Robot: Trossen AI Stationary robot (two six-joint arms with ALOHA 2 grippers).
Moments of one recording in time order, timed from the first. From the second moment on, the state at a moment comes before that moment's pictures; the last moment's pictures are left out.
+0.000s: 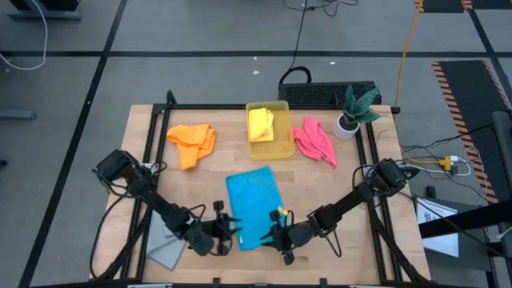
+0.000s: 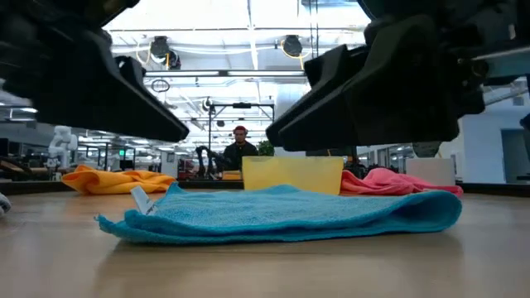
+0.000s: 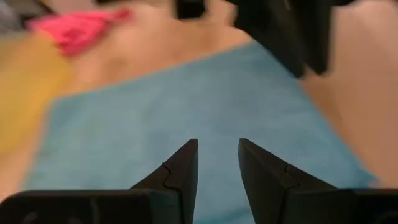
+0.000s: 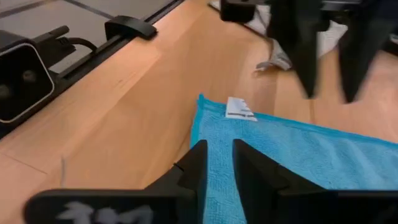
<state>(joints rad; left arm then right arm) -0.69 1.80 0.78 0.32 -0.73 -0.32 0.56 1.98 0.89 0.61 0.28 -0.07</state>
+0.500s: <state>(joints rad) -0.75 1.92 0.86 0.41 -0.55 -0.24 0.53 1.98 0.89 0.48 0.28 -0.10</state>
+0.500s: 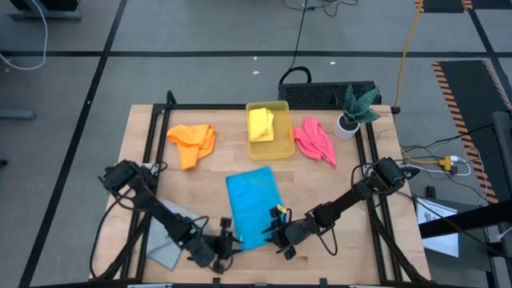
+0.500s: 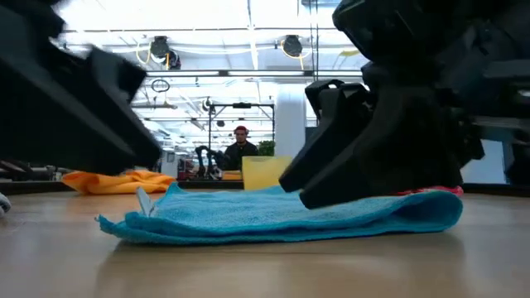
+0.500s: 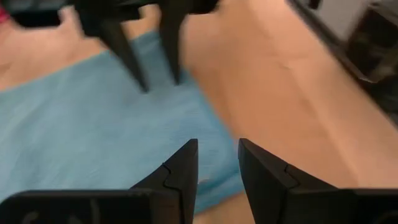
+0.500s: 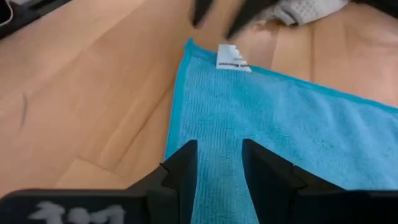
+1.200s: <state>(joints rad) -0.68 1.93 0.91 0.28 -0.35 -0.22 0.53 1.98 0.89 0.48 0.29 -0.07</state>
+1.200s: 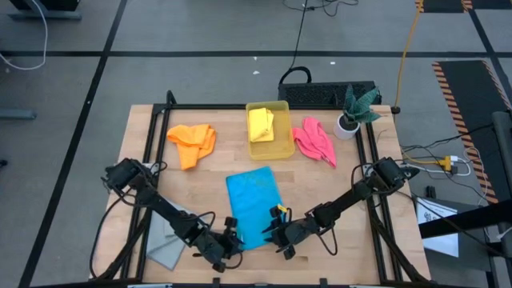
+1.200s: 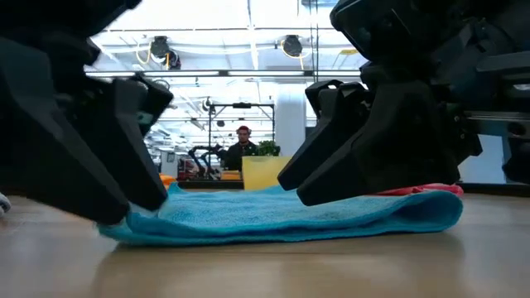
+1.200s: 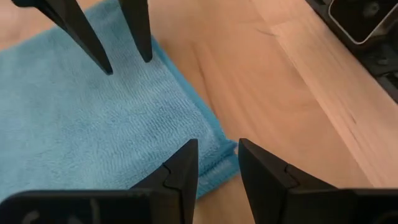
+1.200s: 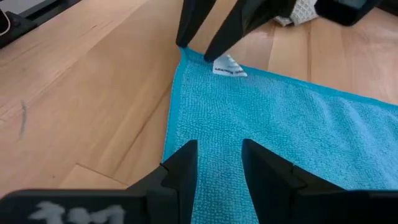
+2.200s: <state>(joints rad) -0.68 1.97 0.91 0.31 -0.43 -0.30 0.52 1.98 0.89 0.48 0.29 -0.07</state>
